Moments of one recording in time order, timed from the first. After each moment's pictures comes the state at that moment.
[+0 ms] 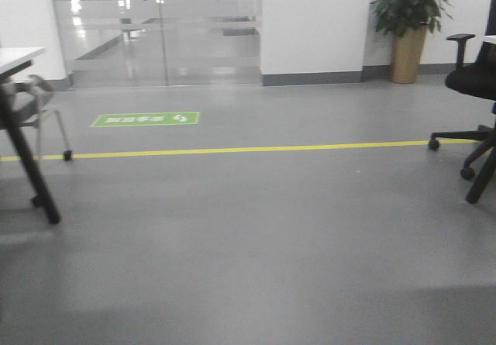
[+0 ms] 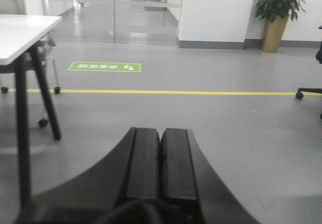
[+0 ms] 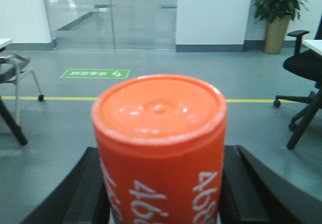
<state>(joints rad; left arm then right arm) -0.08 -0.01 0.03 -0.07 0.07 0.03 0.12 0.20 -0.52 -0.10 0.44 0.16</state>
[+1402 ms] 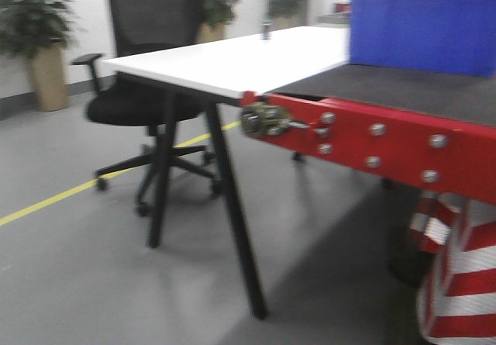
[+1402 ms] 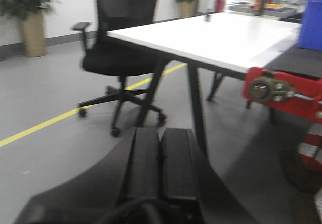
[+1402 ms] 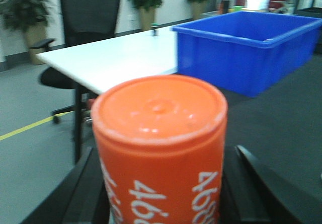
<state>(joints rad) -0.08 -0.01 0.03 -0.07 0.07 0.03 0.12 0.20 -0.52 -0.10 0.44 0.16</state>
